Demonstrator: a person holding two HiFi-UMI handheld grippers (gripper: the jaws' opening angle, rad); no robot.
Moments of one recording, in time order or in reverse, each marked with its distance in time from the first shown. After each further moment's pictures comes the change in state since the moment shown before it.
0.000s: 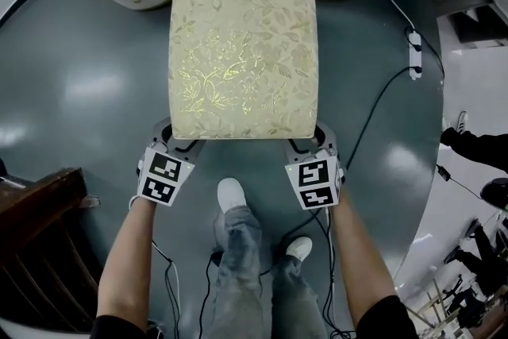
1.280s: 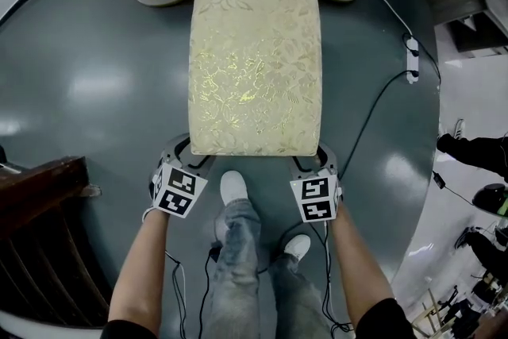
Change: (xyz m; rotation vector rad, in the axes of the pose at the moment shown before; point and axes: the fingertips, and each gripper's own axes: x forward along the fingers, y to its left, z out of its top) left arm -0.032 -0.014 -0.001 -0.081 0.141 -0.083; right arm -0.037 0.006 -0.002 0.079 0.190 0.015
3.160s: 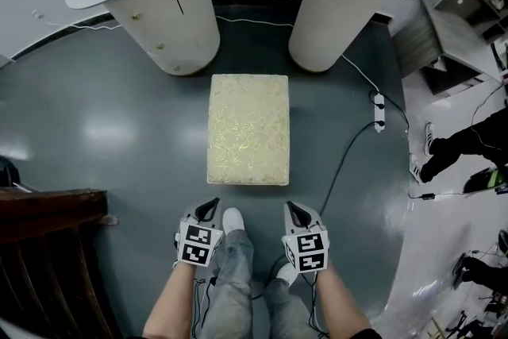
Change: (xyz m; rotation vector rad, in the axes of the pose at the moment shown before) left arm -0.156 -0.067 0.095 -0.223 -0.134 0.065; right arm -0.187 0.025 0.089 0.179 -0.109 0.056
